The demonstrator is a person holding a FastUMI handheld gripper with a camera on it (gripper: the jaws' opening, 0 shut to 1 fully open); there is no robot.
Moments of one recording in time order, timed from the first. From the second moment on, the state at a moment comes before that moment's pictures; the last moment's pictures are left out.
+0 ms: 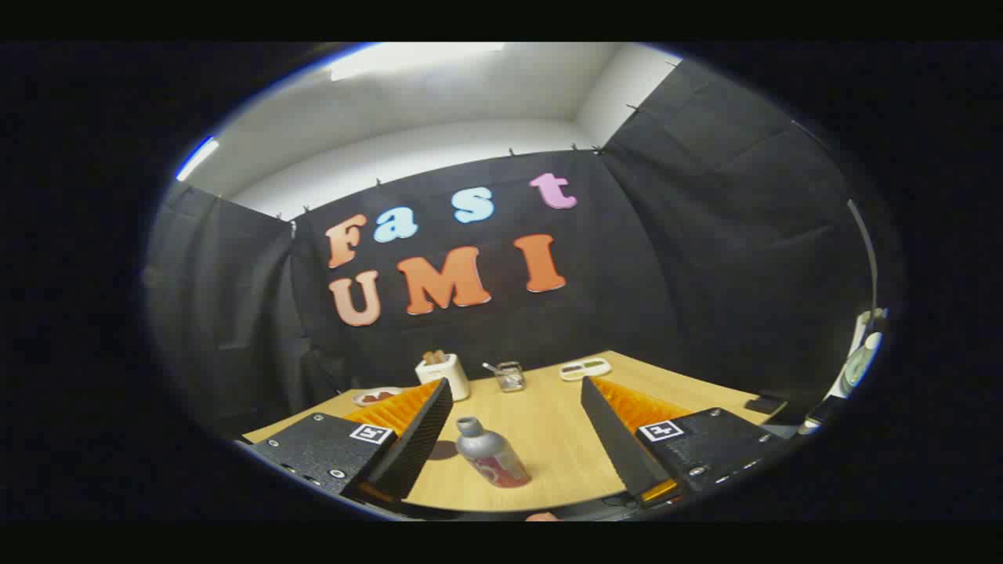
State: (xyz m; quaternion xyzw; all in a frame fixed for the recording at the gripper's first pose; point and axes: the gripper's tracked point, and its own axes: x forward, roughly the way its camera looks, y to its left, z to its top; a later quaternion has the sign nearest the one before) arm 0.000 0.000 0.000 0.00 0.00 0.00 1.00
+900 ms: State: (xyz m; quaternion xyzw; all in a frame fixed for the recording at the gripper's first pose) arm -0.019 0.017 -0.061 -0.11 0.02 0.02 0.99
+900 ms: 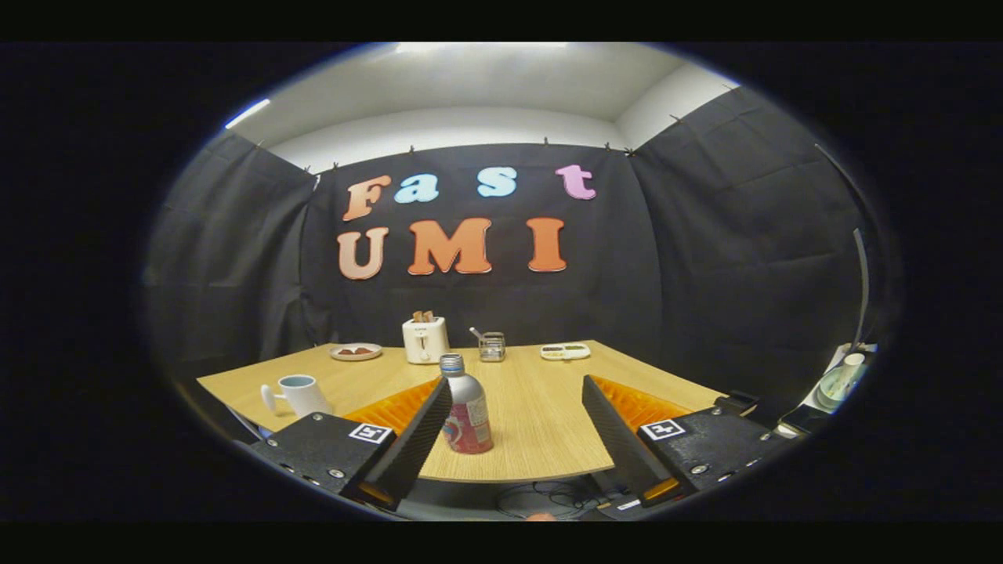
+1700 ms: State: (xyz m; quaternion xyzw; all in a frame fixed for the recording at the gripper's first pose) arm 0.016 0.070 -0.095 -0.16 0.07 0.05 0.98
